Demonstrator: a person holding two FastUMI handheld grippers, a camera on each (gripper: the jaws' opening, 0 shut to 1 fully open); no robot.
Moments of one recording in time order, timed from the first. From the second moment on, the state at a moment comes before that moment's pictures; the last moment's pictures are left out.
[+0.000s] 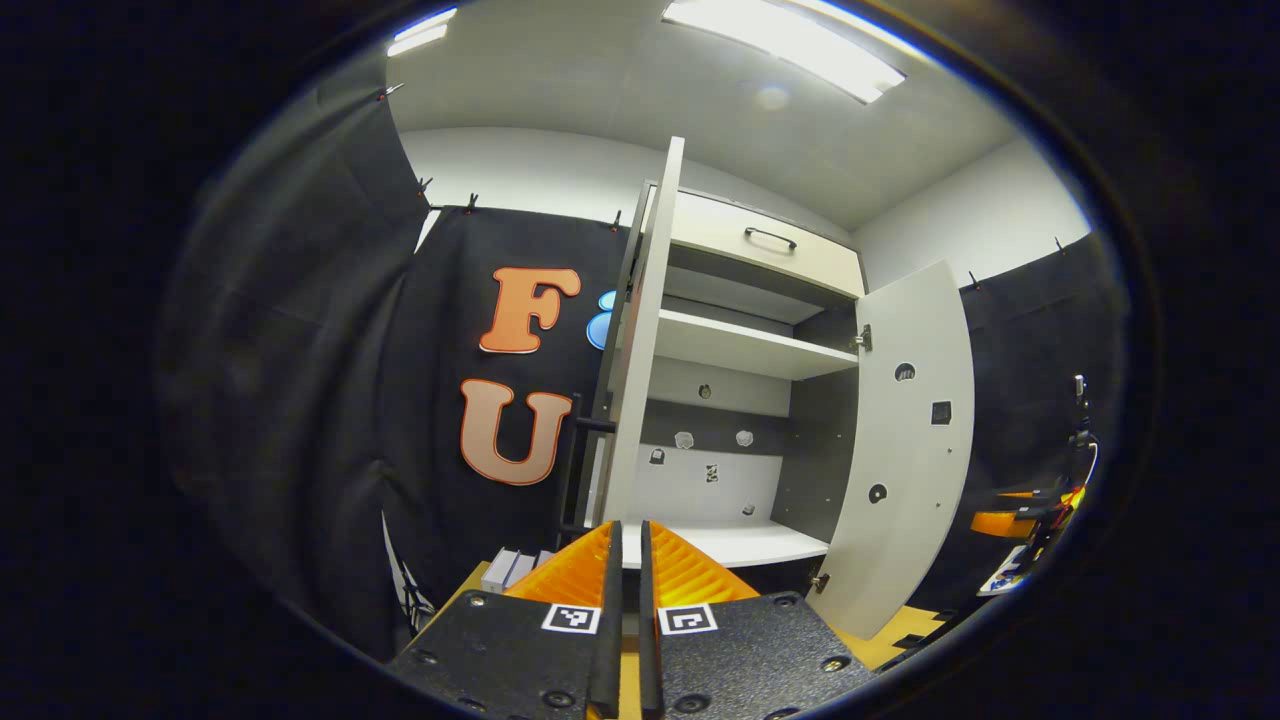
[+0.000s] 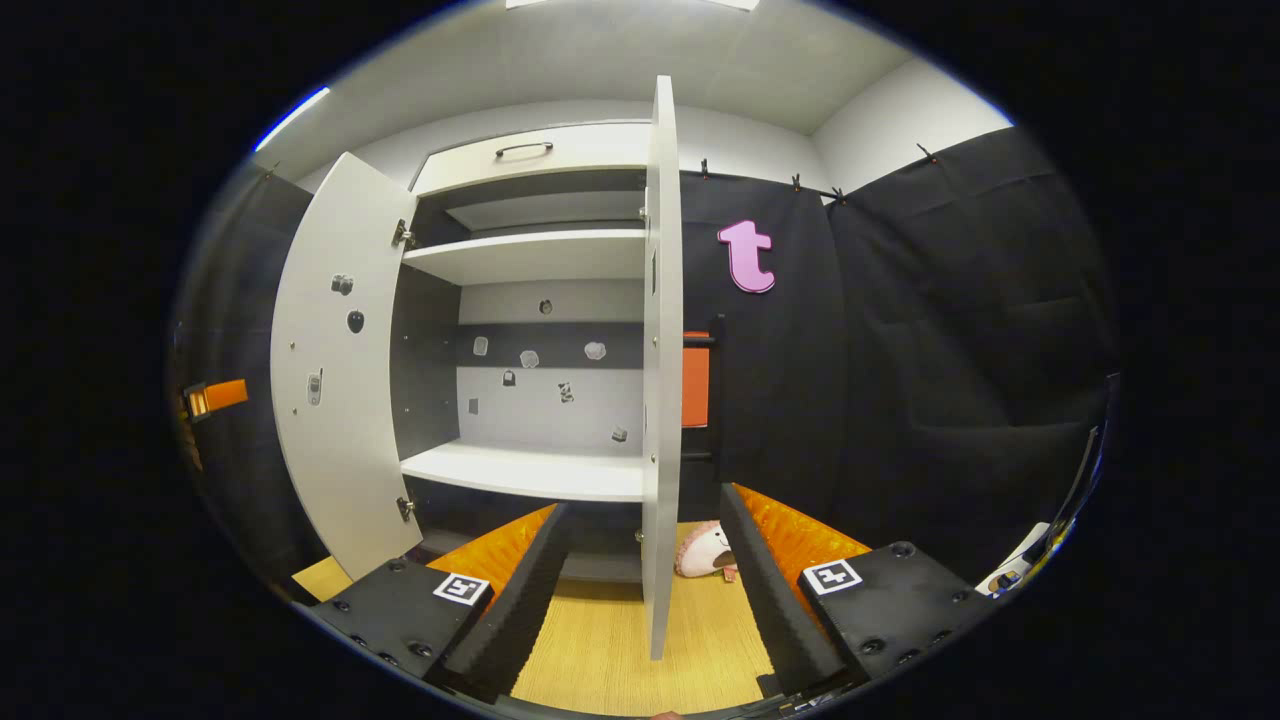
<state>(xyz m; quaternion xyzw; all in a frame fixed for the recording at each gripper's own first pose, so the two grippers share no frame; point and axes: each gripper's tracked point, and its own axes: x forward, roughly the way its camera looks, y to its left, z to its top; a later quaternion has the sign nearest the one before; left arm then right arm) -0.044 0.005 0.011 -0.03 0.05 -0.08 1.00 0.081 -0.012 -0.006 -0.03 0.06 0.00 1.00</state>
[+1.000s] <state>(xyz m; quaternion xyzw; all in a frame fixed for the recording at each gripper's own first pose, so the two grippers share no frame) -0.034 -0.067 -0.015 -0.01 0.05 -0.06 1.00 0.082 -0.026 -0.005 -0.02 0.05 -0.03 1.00</state>
